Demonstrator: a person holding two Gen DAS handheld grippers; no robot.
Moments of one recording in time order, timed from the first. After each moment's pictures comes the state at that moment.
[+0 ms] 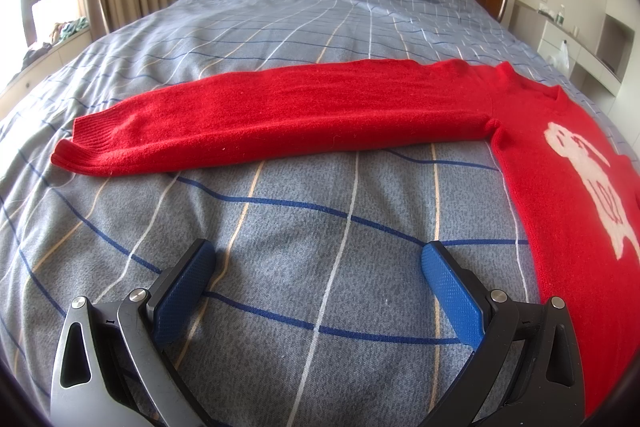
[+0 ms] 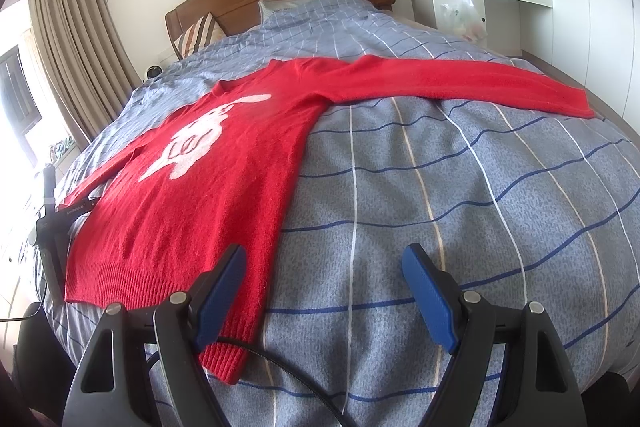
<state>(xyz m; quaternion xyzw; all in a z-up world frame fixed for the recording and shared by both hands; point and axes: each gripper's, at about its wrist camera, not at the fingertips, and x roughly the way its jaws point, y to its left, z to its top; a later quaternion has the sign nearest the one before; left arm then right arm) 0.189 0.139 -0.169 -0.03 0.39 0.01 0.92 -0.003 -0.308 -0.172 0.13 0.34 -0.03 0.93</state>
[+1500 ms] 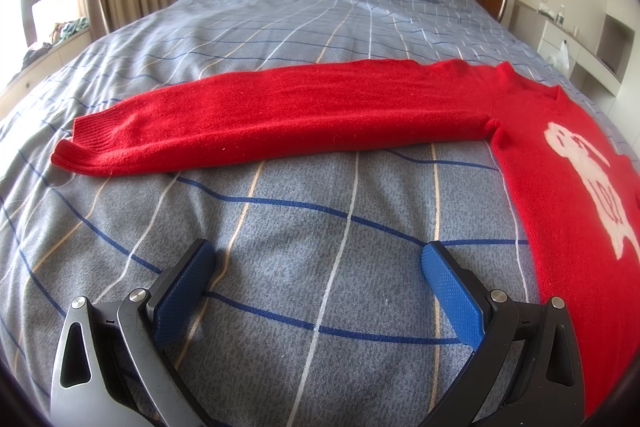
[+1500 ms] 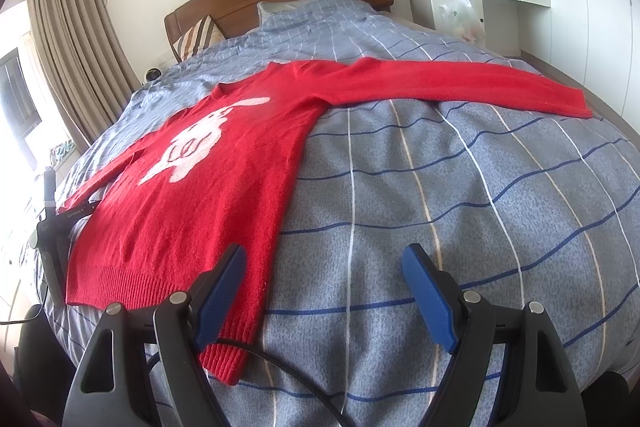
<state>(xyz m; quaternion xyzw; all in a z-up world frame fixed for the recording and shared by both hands) 0.188 0.138 -0.169 -0.03 0.39 0.01 0.92 -0.002 -0.308 -0.168 0.13 0.34 -0.03 0.93</state>
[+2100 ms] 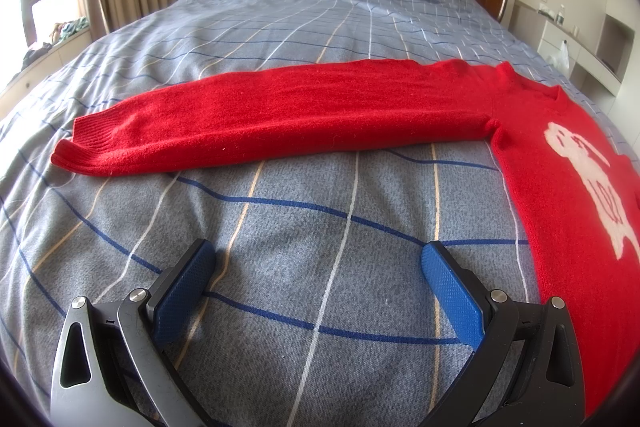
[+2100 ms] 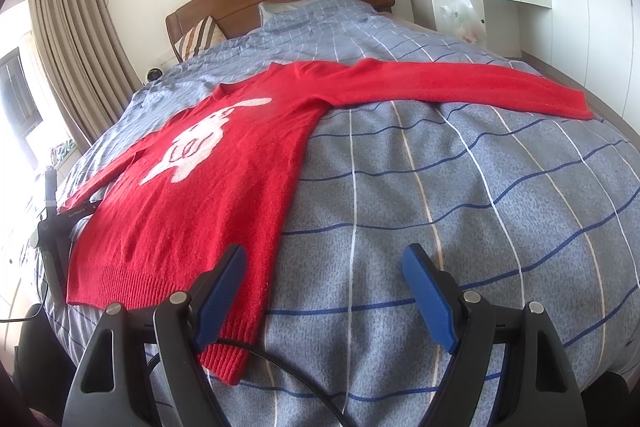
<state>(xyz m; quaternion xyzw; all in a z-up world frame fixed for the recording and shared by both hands) 0.188 0.139 -0.169 -0.03 0.39 0.01 0.92 -0.003 -0.307 -0.169 0.13 0.34 -0.03 0.93</state>
